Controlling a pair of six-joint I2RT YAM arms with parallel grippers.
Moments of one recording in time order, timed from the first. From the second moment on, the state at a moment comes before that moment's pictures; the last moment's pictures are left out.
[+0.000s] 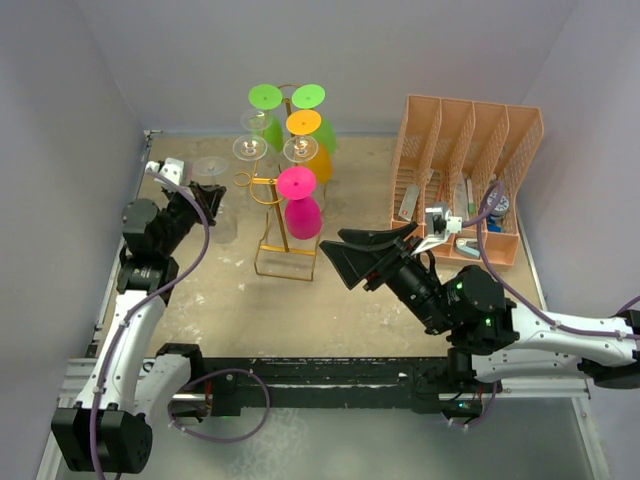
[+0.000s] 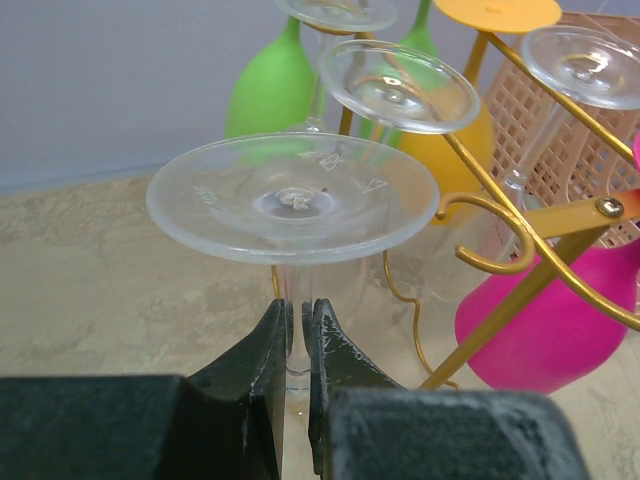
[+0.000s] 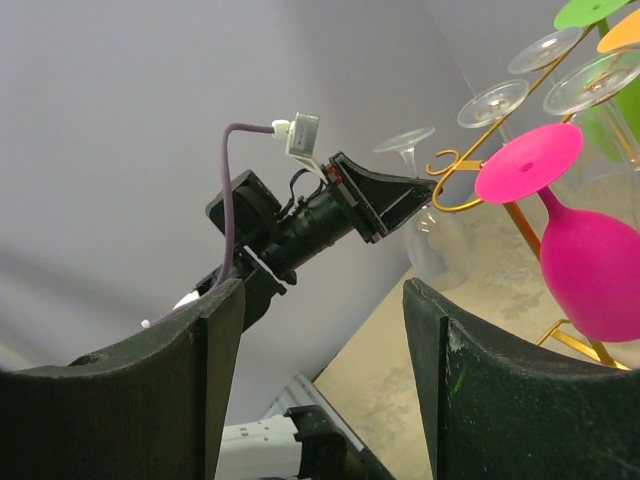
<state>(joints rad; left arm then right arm) -0.03 0.85 0.76 0.07 0.36 -0.17 1.43 0.83 0.92 0.27 0.64 0.46</state>
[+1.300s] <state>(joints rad) -0.08 0.93 0.64 0.49 0.60 -0.17 1.43 0.82 0.91 0.28 0.67 0.50</state>
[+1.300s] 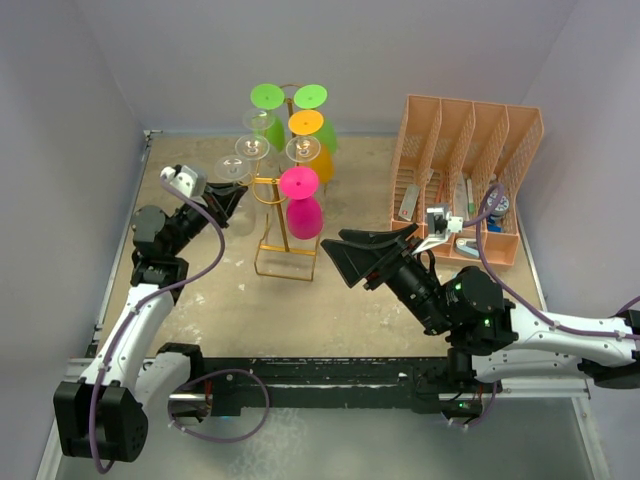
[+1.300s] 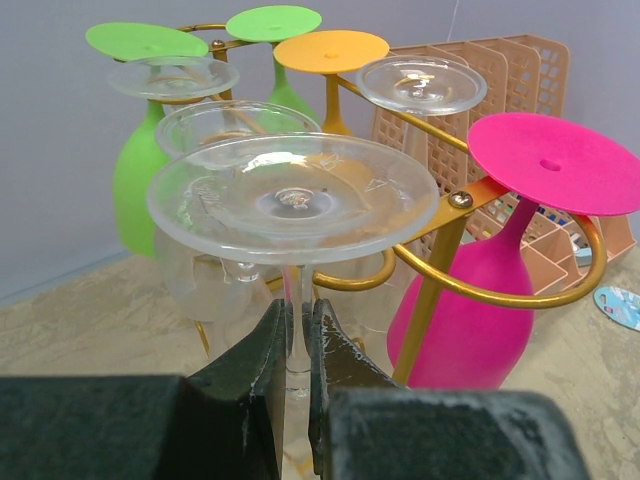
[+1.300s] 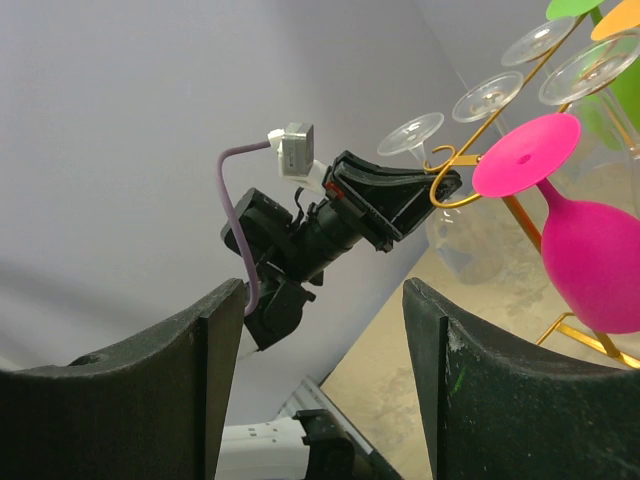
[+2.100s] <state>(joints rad) -0.11 0.95 0.61 0.45 0.59 -0.12 1.43 0.85 0.91 0.28 0.67 0.51</state>
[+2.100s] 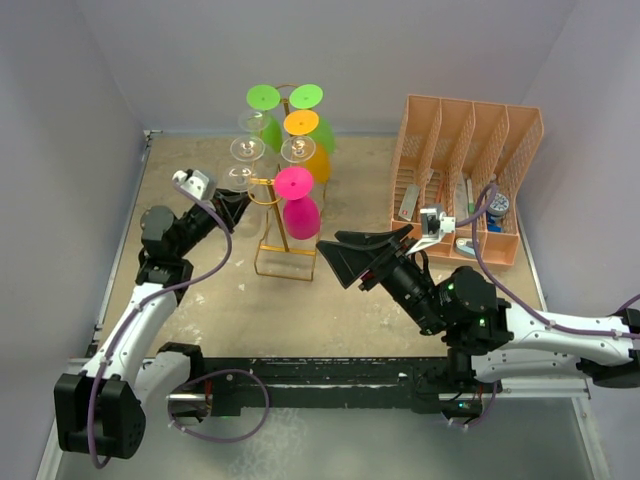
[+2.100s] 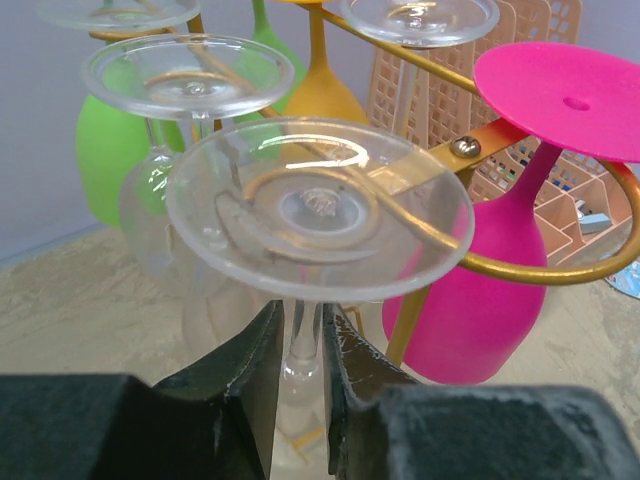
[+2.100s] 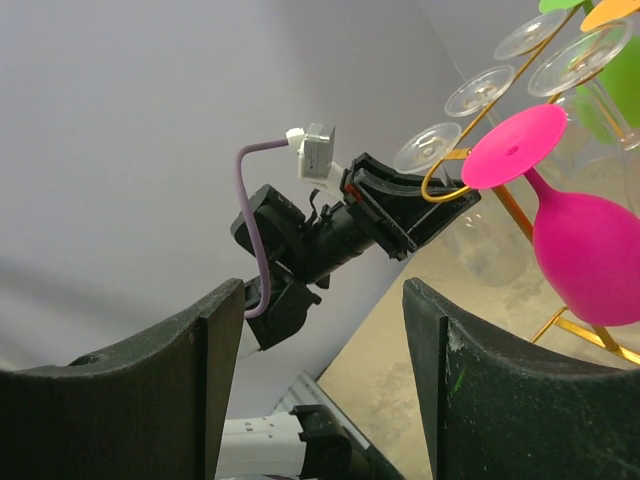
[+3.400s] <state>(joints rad) -0.12 0.47 0.93 -0.51 -0.14 -0.41 1.43 0.73 0.99 -0.43 0.96 0.76</state>
